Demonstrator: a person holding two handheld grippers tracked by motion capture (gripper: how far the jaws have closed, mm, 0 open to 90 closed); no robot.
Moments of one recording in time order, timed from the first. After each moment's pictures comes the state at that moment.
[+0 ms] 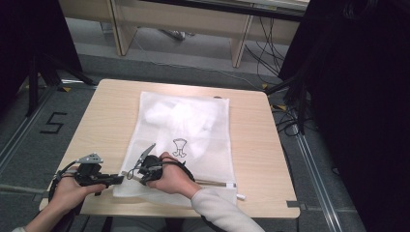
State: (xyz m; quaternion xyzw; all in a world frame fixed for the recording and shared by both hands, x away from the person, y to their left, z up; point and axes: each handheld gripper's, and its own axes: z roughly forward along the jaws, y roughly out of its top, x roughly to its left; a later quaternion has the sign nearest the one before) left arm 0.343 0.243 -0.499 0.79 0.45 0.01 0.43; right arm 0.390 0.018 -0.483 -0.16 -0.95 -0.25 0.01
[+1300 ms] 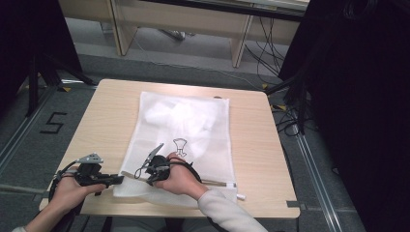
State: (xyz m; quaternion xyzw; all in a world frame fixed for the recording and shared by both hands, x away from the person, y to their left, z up) left arm 0.343 0.243 -0.500 0.78 0.45 0.02 0.43; right arm 0.390 -0.001 -0.481 -0.17 -0.95 -0.25 0.01
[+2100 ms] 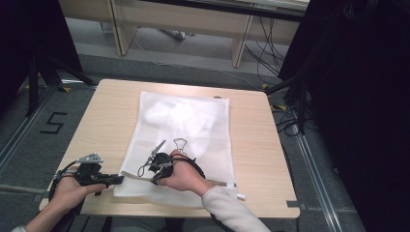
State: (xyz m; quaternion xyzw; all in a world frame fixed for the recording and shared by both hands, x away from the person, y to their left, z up) left arm 0.344 0.243 -0.502 0.78 0.45 0.02 0.43; right arm 0.395 -0.009 -0.470 -0.17 -0.96 -0.22 0.02
